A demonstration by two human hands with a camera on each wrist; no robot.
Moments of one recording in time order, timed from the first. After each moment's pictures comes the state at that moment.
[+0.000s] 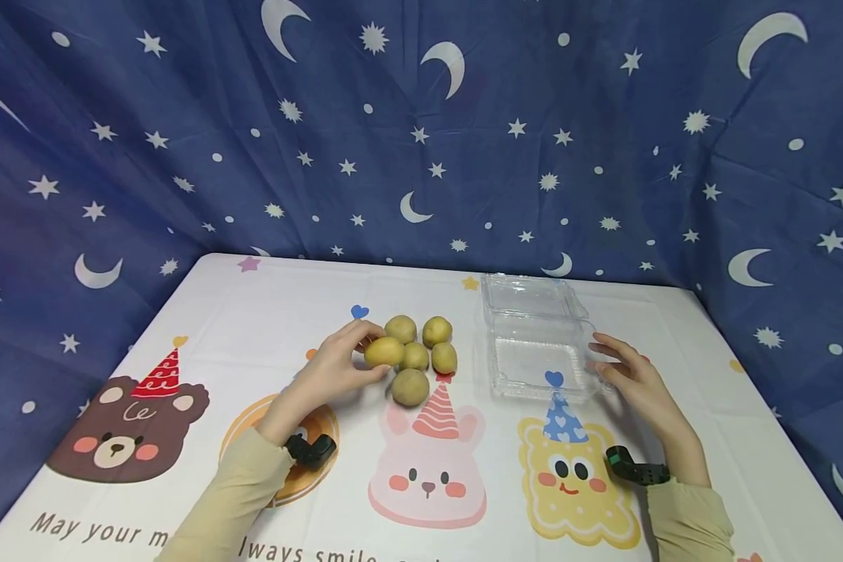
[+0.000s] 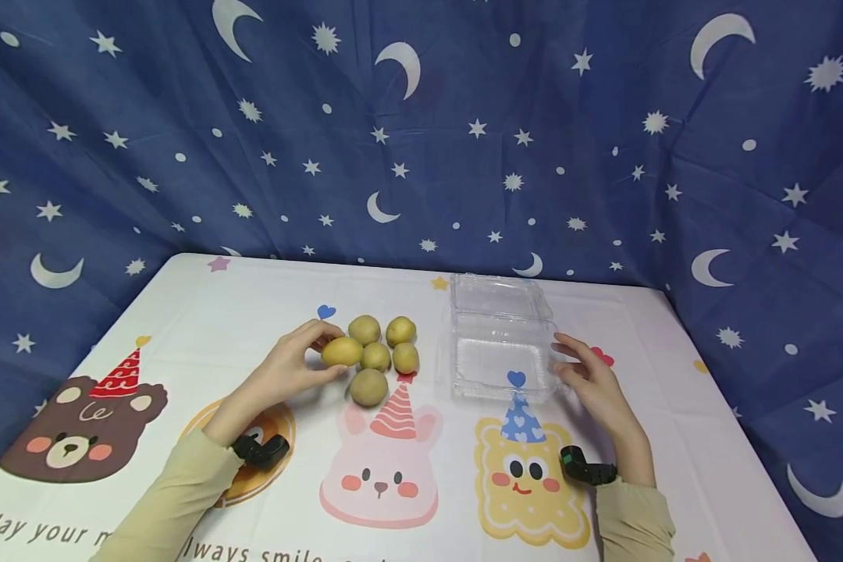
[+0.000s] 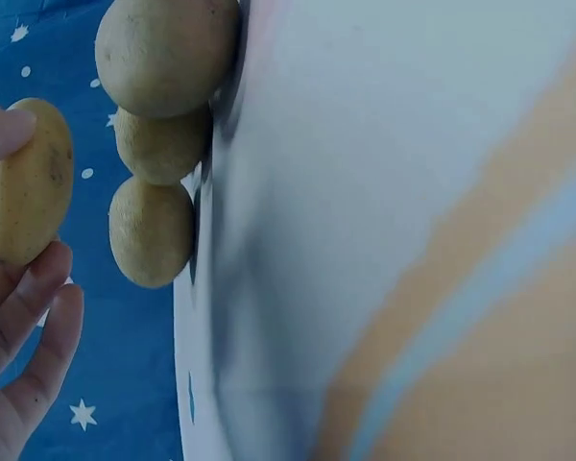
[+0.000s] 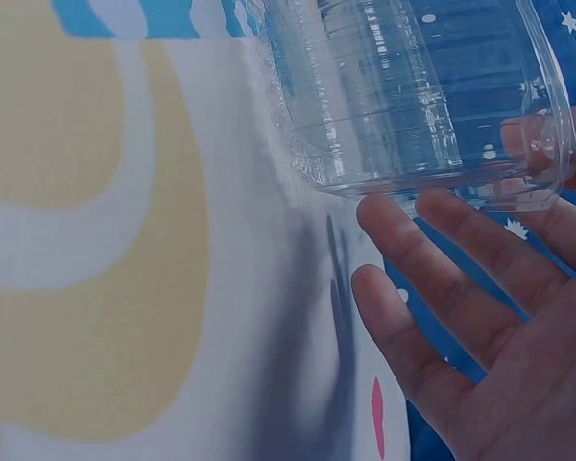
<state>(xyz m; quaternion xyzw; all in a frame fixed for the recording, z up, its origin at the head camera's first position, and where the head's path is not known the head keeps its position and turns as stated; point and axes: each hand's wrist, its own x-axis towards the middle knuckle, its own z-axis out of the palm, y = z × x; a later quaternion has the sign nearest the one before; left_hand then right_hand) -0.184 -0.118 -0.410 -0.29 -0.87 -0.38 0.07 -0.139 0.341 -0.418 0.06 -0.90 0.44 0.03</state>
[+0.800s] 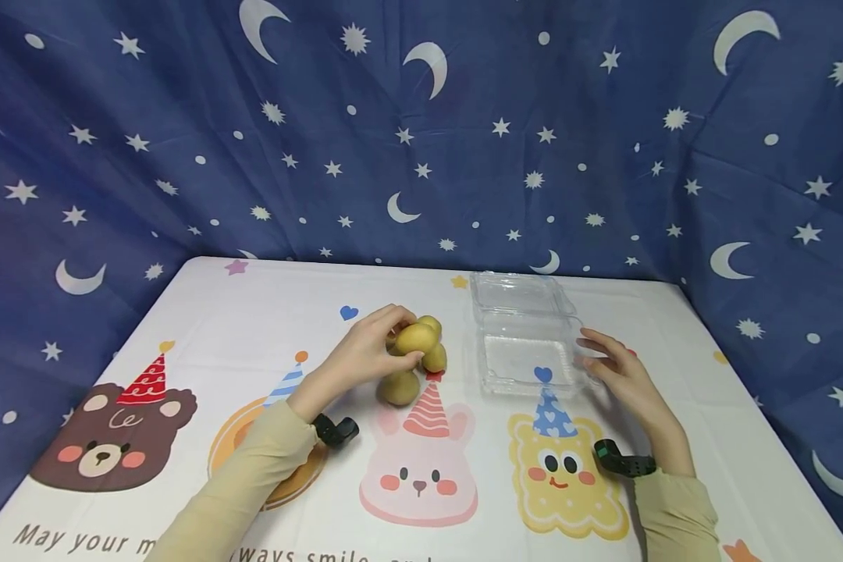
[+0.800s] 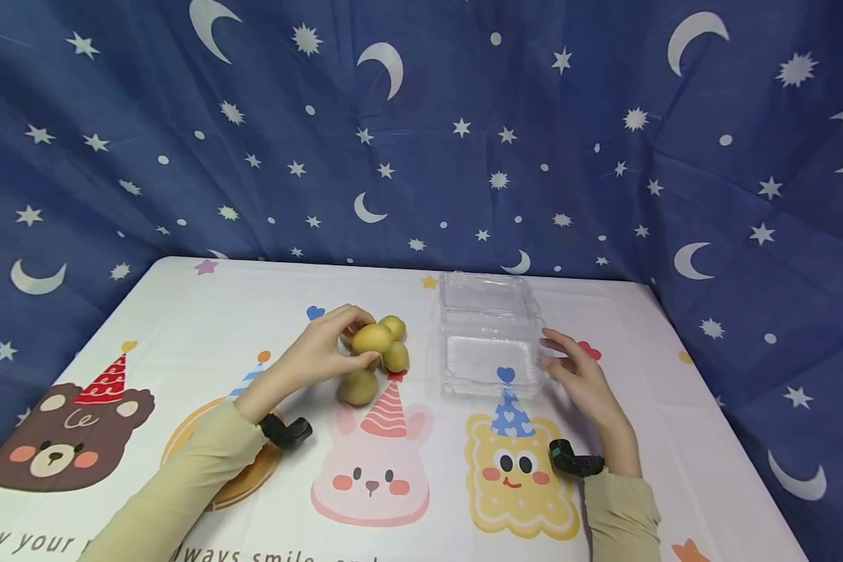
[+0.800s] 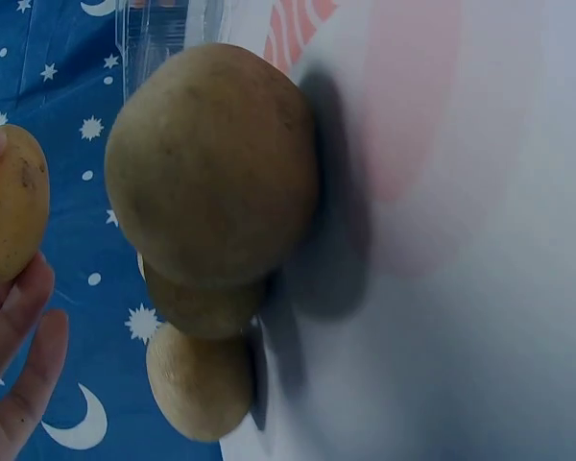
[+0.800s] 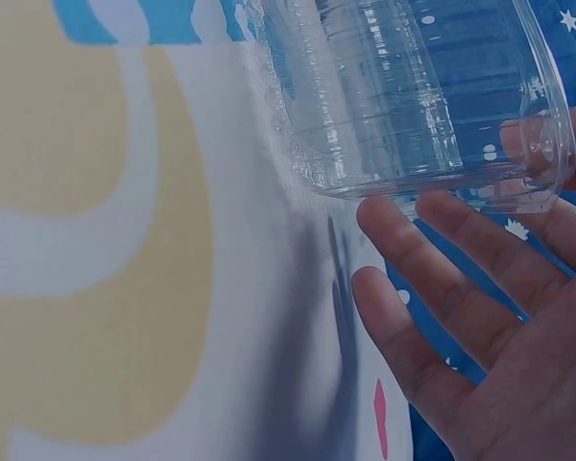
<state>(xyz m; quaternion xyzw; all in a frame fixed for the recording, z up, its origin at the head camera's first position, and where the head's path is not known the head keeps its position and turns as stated) -0.197 -0.063 -0.387 -0.31 -0.87 -0.38 0.04 -0.139 0.341 -0.420 0.07 -0.89 0.45 0.03</state>
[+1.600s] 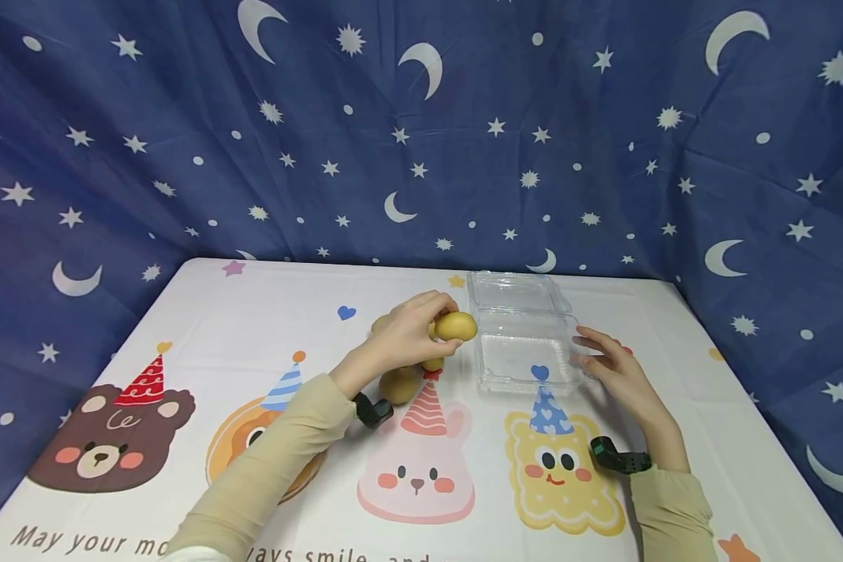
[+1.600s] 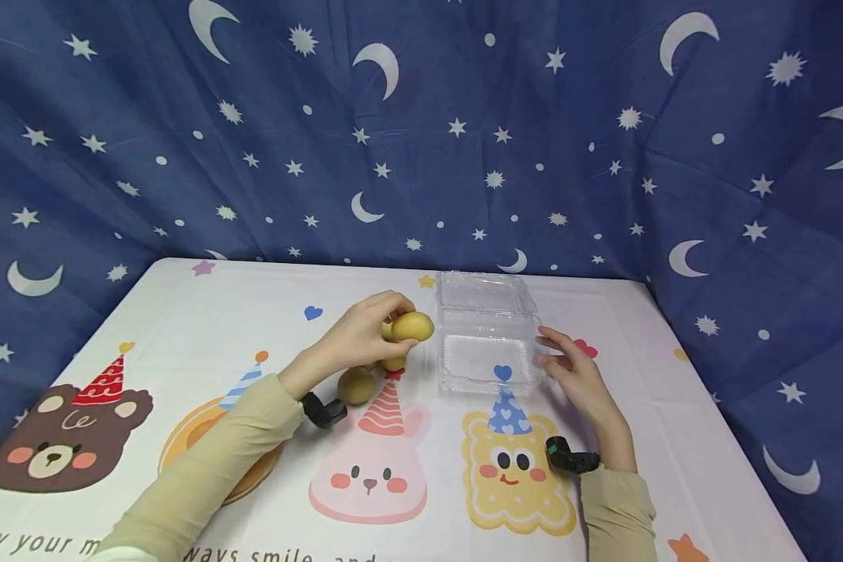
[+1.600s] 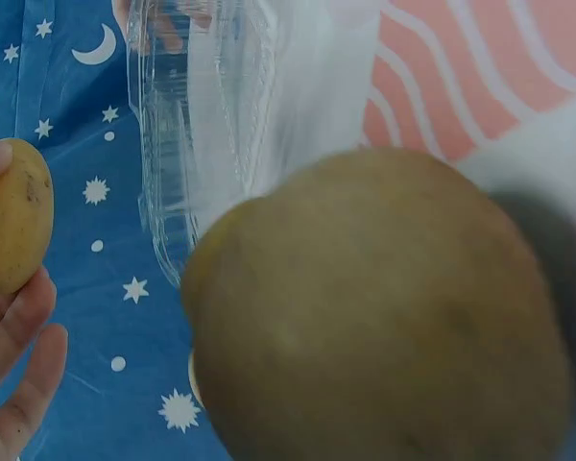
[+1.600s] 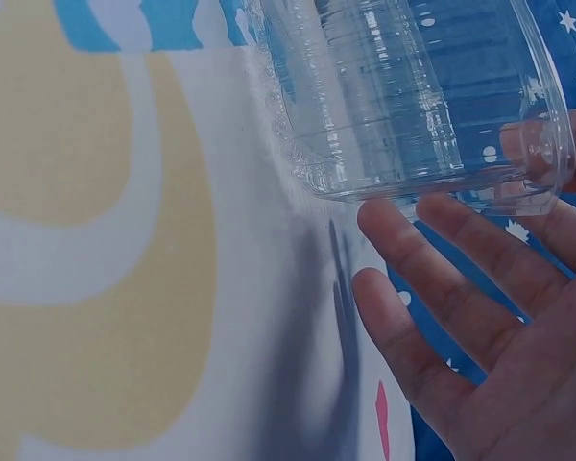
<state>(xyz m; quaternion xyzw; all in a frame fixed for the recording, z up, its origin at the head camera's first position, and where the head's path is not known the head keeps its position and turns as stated) -0.214 -0.009 -0.370 -0.36 -0.88 -0.31 0.06 -0.139 0.341 -0.419 0.06 -0.89 0.45 0.03</state>
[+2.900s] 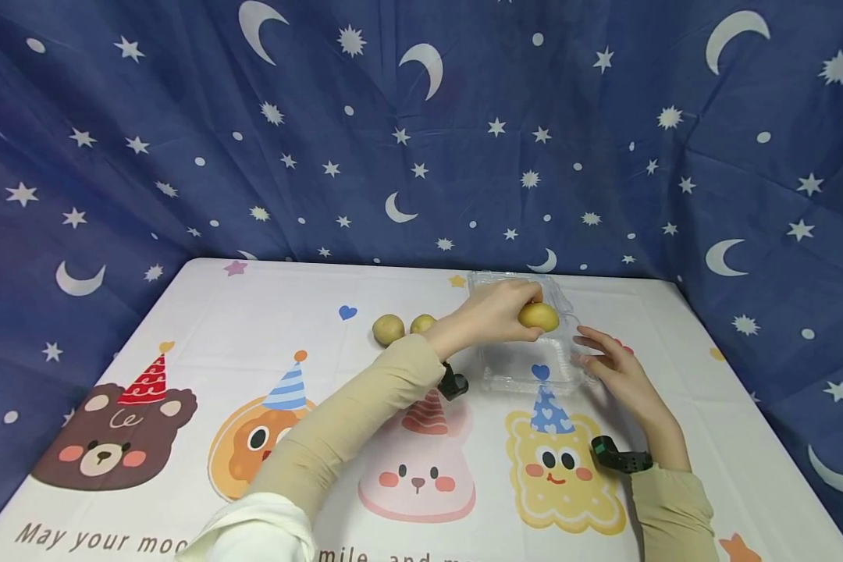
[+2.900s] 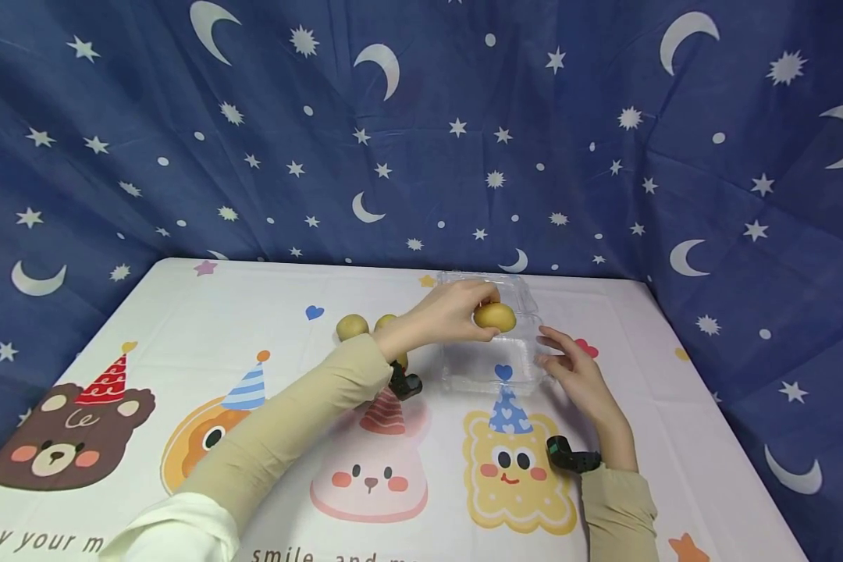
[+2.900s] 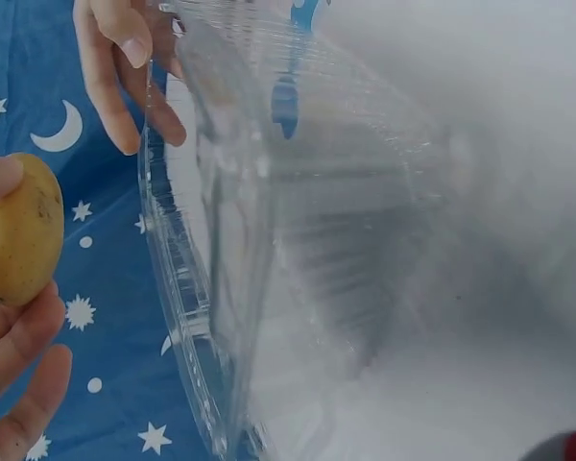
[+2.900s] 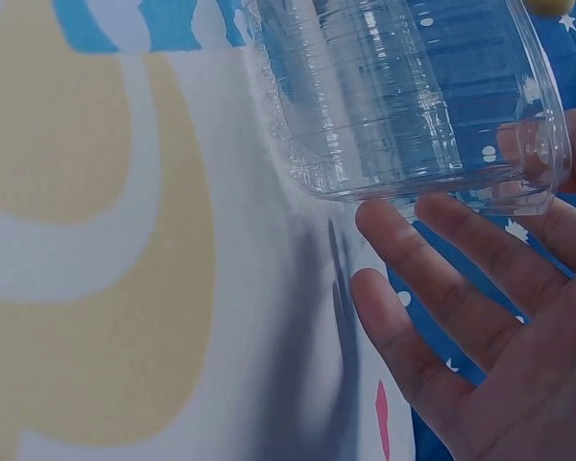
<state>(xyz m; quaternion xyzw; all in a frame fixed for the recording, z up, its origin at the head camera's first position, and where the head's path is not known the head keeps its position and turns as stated) -0.236 0.102 -0.345 -0.44 -0.87 -0.21 0.05 -0.140 0.342 -0.419 0.07 -0.89 0.45 0.03</state>
